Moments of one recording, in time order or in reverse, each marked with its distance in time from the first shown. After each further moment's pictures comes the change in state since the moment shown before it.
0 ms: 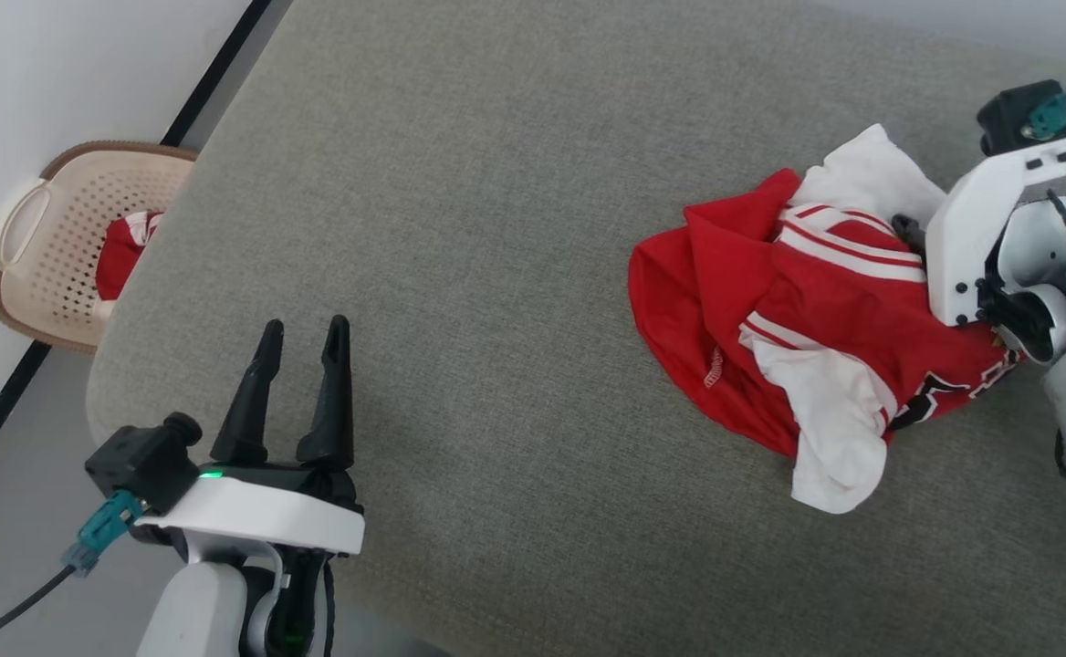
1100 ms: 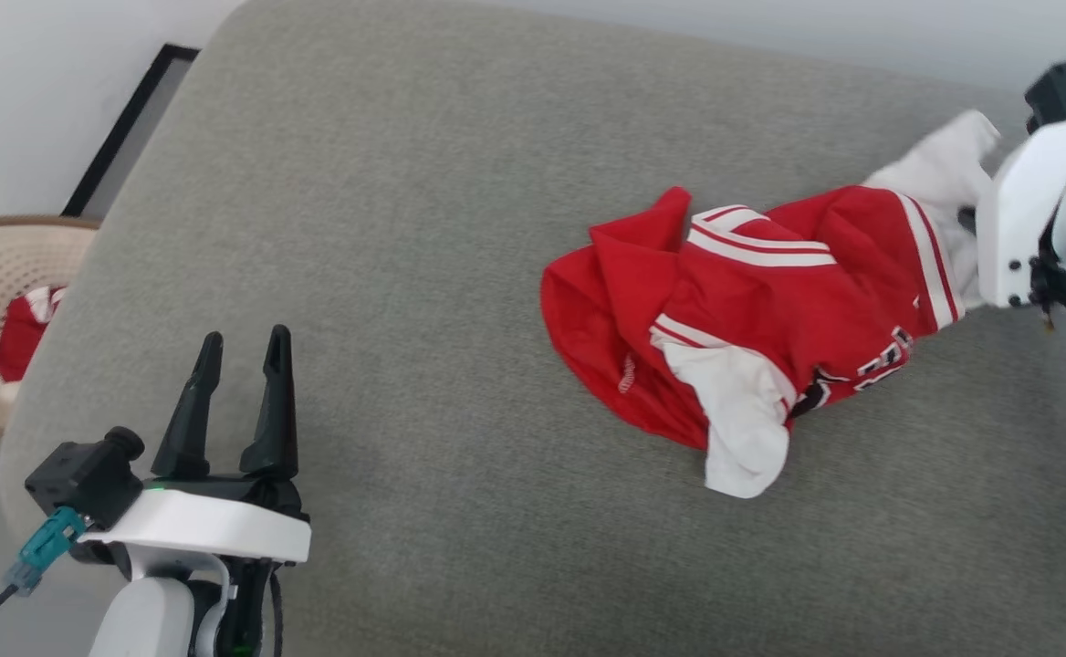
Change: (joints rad) left arm 0.022 0.045 0.059 -0.004 0.003 0.000 0.000; right arm -0.069 -0.083 0.082 0.030 0.168 0.000 0.119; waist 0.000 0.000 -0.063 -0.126
